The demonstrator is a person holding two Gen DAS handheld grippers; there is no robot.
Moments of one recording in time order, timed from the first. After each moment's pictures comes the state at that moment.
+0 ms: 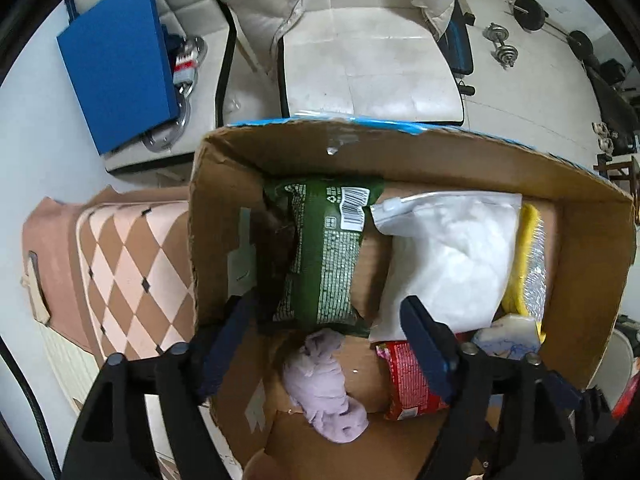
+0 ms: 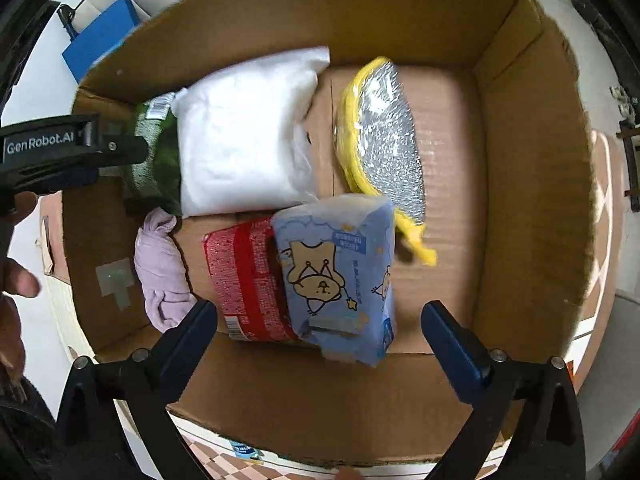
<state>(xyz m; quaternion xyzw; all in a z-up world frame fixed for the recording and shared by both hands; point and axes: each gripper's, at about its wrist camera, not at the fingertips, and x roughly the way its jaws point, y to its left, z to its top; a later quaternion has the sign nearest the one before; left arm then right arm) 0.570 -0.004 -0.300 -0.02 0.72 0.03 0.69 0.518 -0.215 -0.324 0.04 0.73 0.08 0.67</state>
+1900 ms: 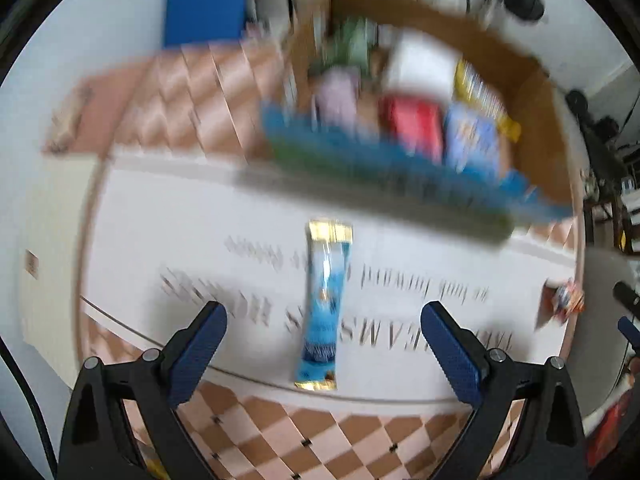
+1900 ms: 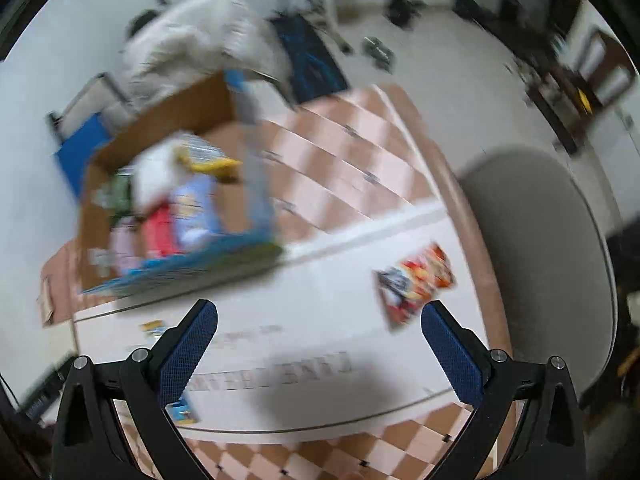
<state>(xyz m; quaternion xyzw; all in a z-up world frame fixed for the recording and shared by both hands) 0.273 -0.027 -0.285 -0.11 0.67 0.08 0.73 0.307 -0.405 -0.211 0.13 0.61 -0.07 0.78</state>
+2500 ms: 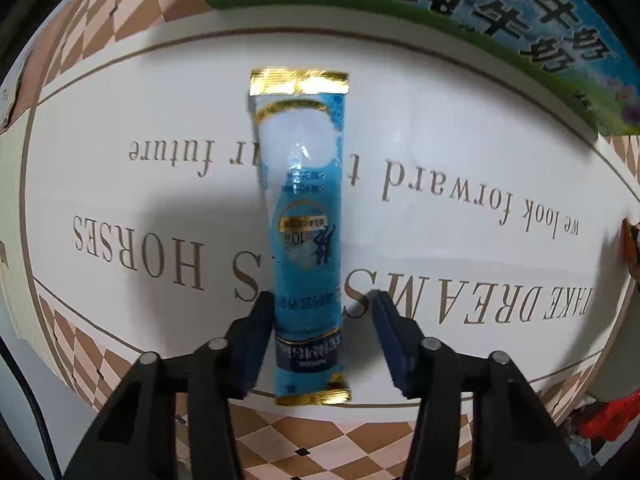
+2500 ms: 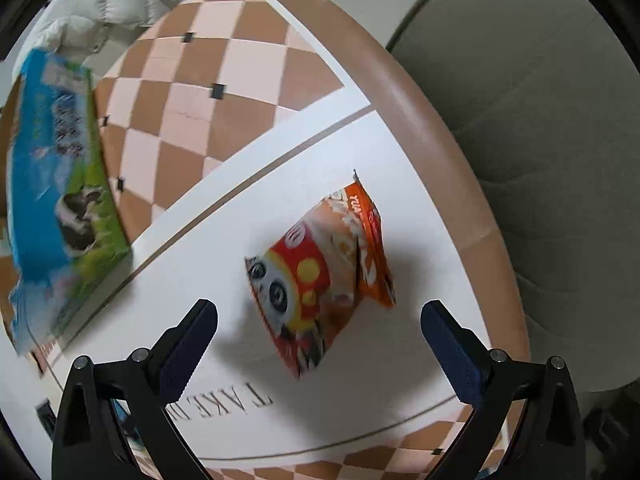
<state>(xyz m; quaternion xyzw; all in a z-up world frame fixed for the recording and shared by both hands) 0.262 -0.067 -0.404 -0.08 0.75 0.07 0.65 0.325 -0.500 -0.365 0.21 0.70 -0.14 0.67</state>
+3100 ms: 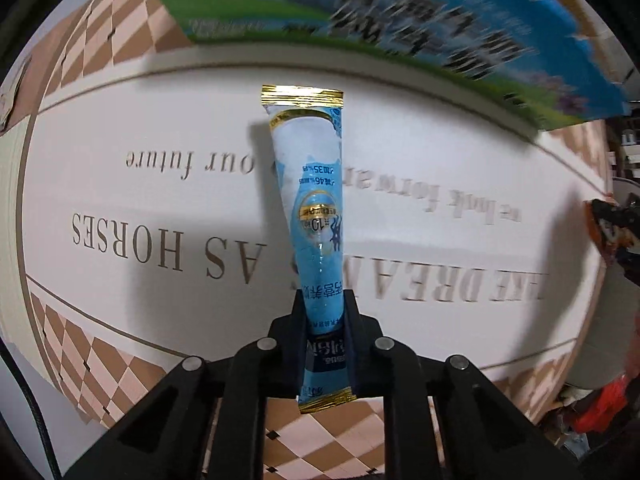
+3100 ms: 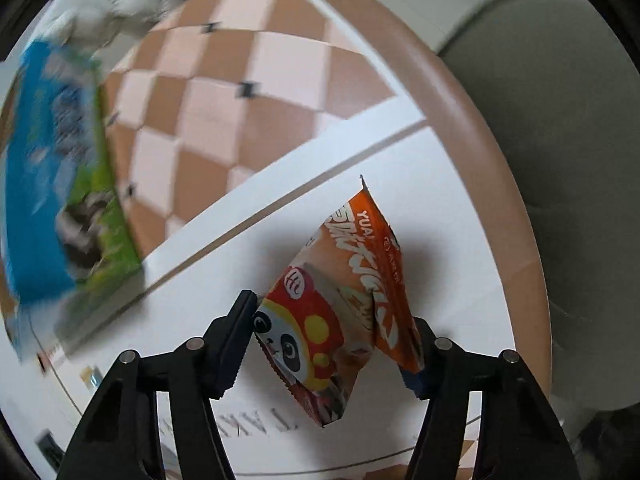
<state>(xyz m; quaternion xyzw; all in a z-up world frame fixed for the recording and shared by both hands) 0.239 -0.106 -0.354 -0.11 0.72 0.03 0.68 0.340 -0.473 -0.379 0.19 0.70 -0.11 0.68</state>
